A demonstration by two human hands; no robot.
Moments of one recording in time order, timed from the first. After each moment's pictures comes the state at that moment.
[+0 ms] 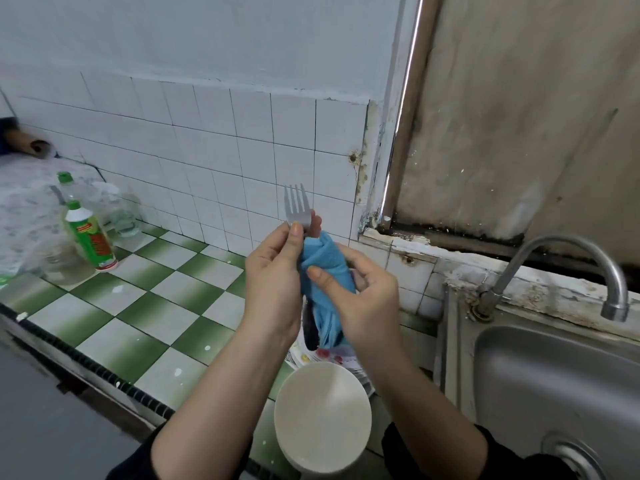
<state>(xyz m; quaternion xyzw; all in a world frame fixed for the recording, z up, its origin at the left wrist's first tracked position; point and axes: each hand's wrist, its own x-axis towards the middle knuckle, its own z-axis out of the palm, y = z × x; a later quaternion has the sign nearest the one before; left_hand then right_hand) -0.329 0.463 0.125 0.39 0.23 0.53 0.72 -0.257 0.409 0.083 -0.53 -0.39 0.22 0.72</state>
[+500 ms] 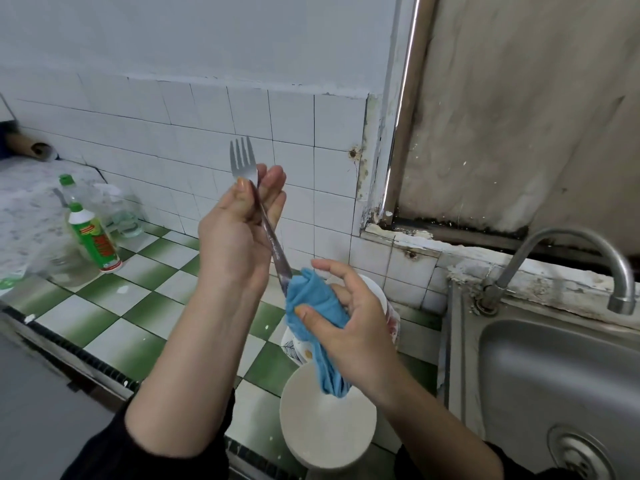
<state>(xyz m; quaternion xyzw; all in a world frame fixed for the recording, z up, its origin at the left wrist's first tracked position) -0.347 0.504 0.158 0.33 0.17 0.59 0.72 -0.271 0.385 0.083 -0.56 -0.48 0.27 0.62</state>
